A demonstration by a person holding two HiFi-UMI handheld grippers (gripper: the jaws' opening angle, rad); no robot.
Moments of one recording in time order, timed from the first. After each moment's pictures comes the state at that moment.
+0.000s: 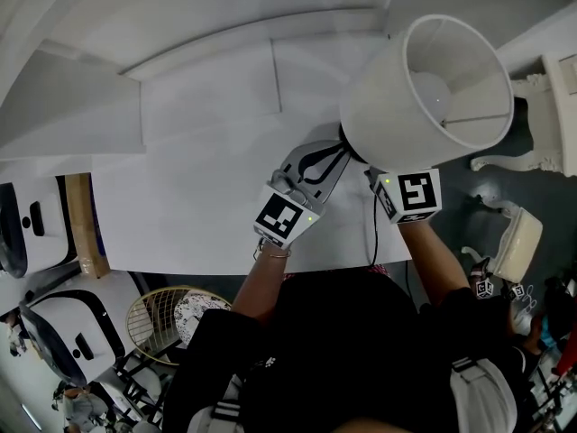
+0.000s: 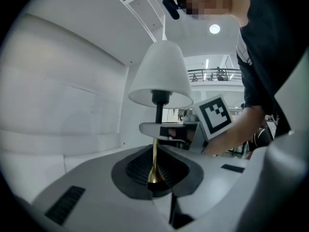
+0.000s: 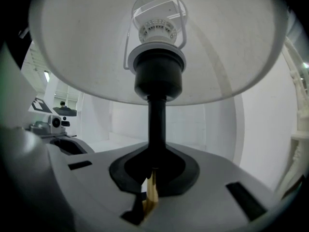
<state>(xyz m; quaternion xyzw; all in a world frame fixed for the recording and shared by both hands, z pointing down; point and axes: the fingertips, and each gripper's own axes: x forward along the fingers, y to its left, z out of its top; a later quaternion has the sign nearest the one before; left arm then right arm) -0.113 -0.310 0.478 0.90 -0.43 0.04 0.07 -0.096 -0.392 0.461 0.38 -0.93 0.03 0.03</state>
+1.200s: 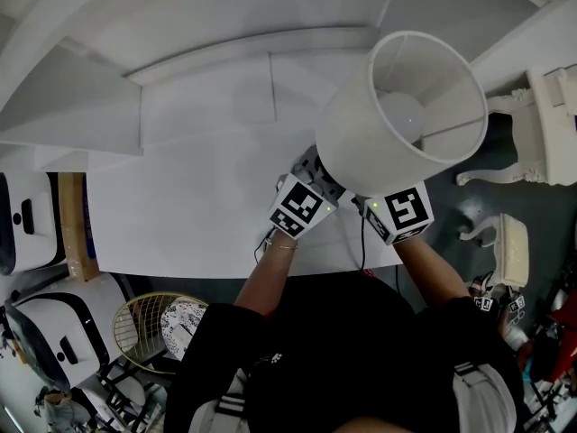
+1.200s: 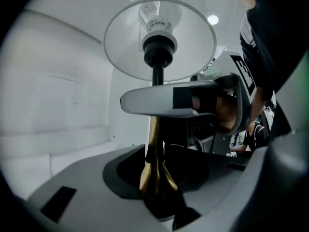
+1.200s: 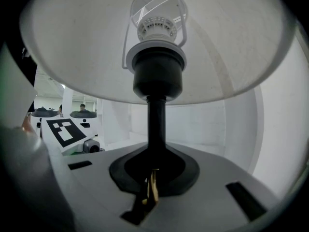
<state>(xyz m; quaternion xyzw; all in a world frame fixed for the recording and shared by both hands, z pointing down) -0.072 -0.322 0.505 0.91 -0.39 0.11 0.09 -0.121 -0.343 0.430 0.28 -0.96 0.04 0.05</state>
